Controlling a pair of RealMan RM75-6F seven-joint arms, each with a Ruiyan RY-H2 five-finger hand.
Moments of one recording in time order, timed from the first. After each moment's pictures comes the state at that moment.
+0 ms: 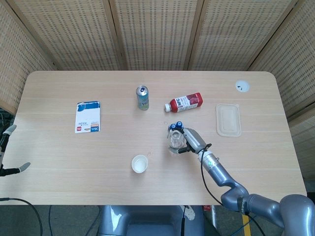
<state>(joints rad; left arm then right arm) -0.14 -0.93 -0.09 -1.82 1.32 1.36 -0.06 0.74 -1.72 0.17 -1.11 -1.43 0.93 0.67</state>
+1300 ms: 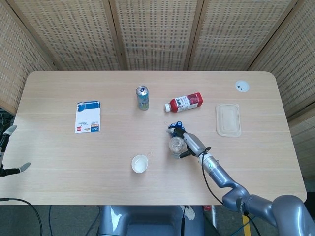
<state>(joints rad) -0.14 -0.92 -0.09 -1.82 1.33 1.36 -0.07 0.74 -1.77 0.11 -0.99 -1.48 0.91 0.79</state>
